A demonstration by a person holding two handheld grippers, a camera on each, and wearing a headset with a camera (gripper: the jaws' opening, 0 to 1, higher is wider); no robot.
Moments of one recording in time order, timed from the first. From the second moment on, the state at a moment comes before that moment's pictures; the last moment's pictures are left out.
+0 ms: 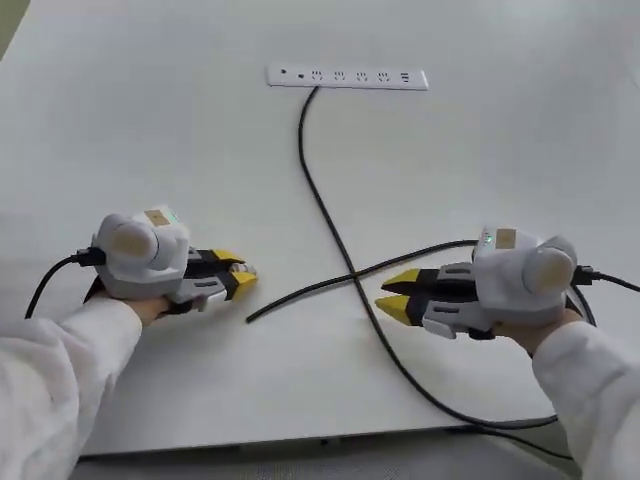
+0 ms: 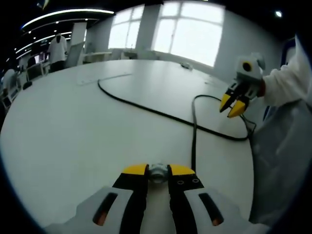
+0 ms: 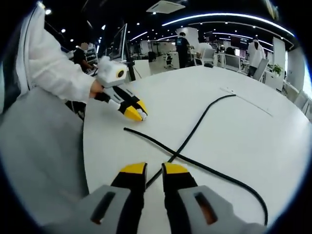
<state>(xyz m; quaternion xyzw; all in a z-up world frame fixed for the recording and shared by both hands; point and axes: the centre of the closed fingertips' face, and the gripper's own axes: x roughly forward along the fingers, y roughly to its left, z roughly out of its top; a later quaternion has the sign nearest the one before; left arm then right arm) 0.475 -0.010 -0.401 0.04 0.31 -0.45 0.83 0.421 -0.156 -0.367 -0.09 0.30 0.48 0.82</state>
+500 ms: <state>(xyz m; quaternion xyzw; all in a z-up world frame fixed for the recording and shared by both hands) 0.473 -0.007 -0.400 0.04 0.32 -0.43 0.84 0.420 -0.174 -0.365 -0.06 0.33 0.44 0.83</state>
